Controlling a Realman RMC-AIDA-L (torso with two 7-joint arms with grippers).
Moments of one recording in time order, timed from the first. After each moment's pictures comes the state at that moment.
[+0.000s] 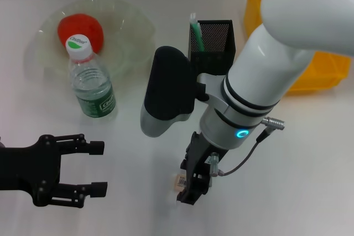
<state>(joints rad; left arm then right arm) -0.35 -1.95 0.84 0.63 1.95 1.90 -1.27 0.88 2.09 -2.02 -1.14 -2.25 -1.40 2.56</state>
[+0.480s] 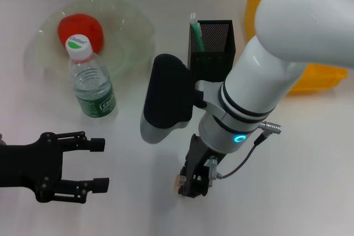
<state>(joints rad) -0.36 -1.95 0.83 0.62 1.95 1.87 -1.27 0.88 2.09 -2.06 -1.11 -2.25 -1.34 2.56</state>
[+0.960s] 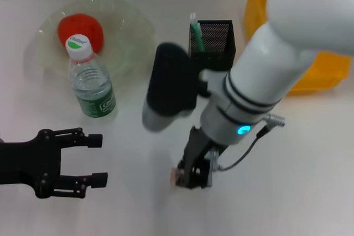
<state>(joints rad) -0.35 -1.95 0.82 0.62 1.95 1.86 -1.27 0.85 2.09 -1.98 -1.19 -2.27 -1.40 2.55</state>
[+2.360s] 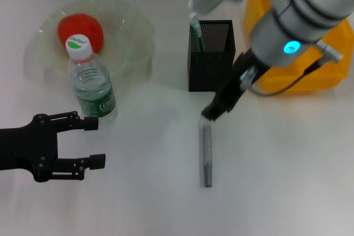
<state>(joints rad) -0.37 -1.95 0.75 0.62 1.94 1.86 -1.26 0.84 2.09 -1.60 -1.34 -2.51 -1.62 2.73</state>
